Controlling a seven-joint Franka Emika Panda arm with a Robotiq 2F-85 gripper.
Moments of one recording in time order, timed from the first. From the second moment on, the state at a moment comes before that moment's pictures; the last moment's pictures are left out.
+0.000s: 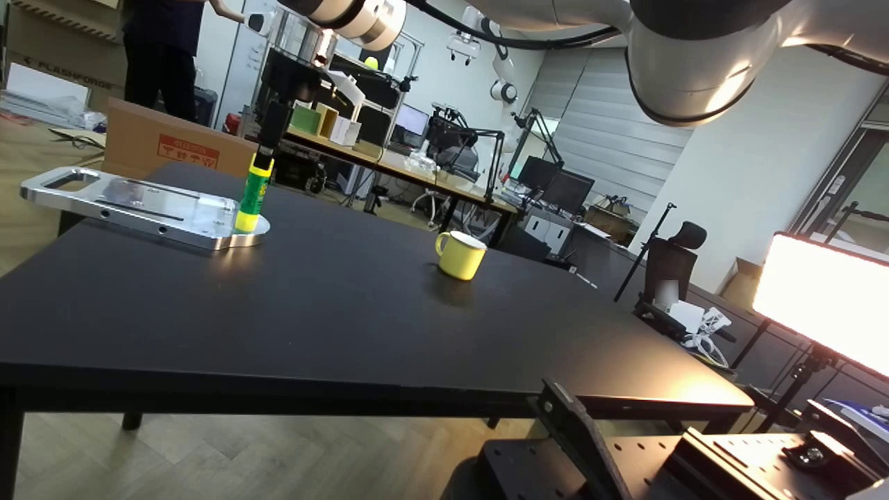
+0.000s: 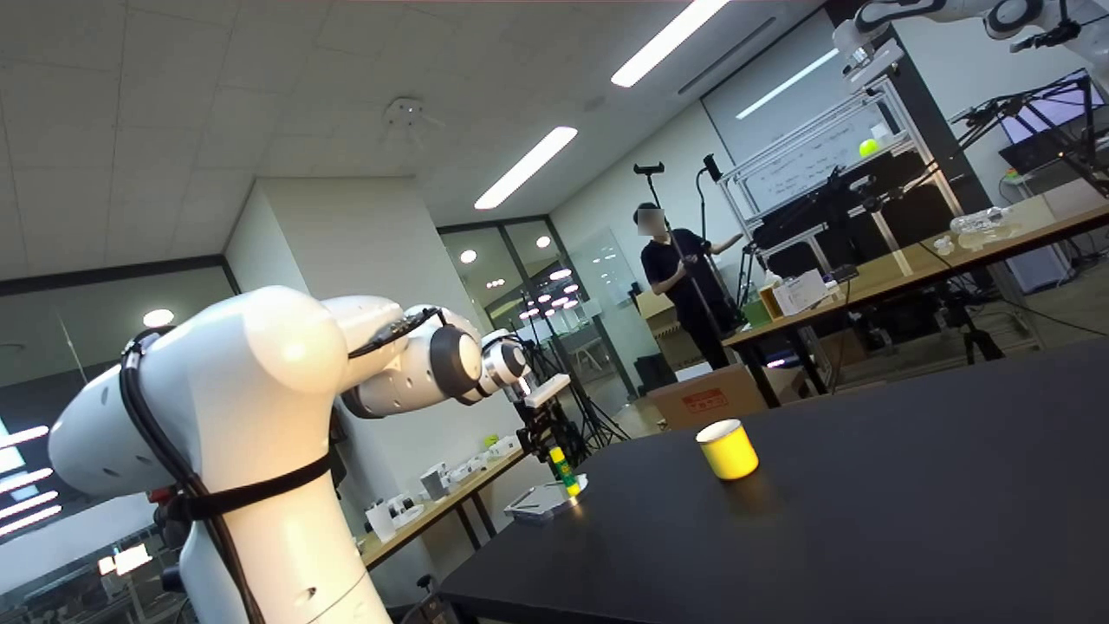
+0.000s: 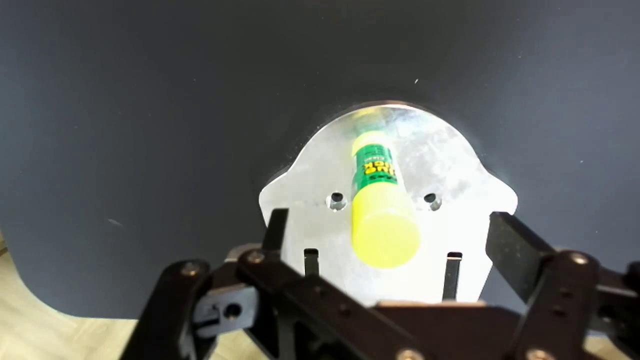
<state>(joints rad) 0.55 1.42 0.17 -0.47 -0.21 2.01 -0.89</state>
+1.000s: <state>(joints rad) 0.56 1.46 0.14 -0.44 -0.16 2.01 -0.90</state>
